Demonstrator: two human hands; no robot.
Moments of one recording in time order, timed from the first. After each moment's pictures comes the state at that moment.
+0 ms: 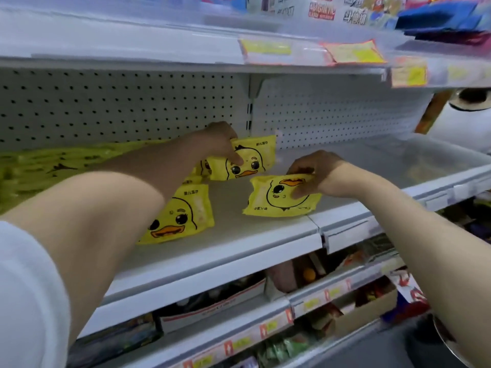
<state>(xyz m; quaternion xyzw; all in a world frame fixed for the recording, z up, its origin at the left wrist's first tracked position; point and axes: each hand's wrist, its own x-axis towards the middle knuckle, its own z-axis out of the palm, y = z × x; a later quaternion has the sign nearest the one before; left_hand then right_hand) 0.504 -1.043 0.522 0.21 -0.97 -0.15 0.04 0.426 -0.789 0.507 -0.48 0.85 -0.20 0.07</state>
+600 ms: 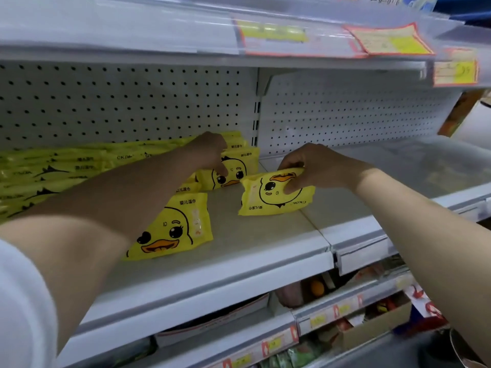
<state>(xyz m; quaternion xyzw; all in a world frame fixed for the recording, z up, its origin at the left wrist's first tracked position) 0.486 -1.088 0.484 0.21 -0.98 -0.04 0.03 0.381 -0.841 0.503 -0.52 0.82 -0.20 0.11</state>
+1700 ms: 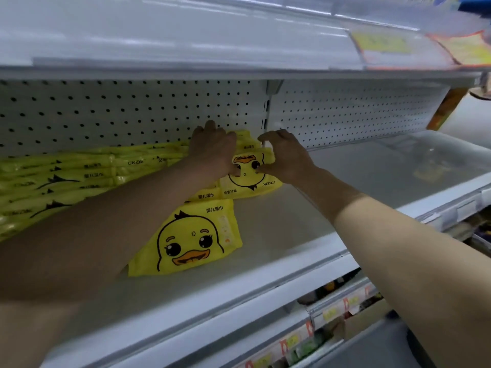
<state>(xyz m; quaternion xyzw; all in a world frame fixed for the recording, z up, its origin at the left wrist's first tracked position) 0.520 -1.085 0.495 0.20 -0.97 0.10 0.11 0.399 -0.944 0.467 -0.44 0.86 -0.23 -0.10</state>
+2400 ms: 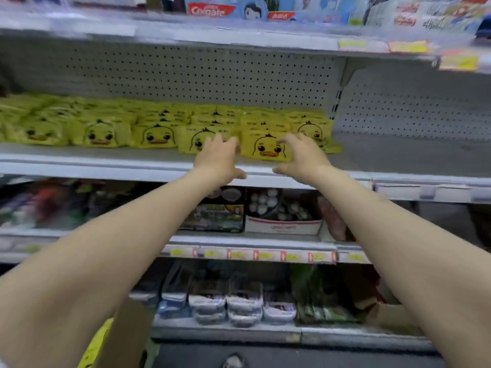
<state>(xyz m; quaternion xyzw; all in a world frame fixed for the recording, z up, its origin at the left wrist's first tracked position) 0.853 -0.901 0.471 0.42 -0.89 -0.06 0.17 0.670 -0.804 0.474 -0.57 0.80 -0.19 -0.05</state>
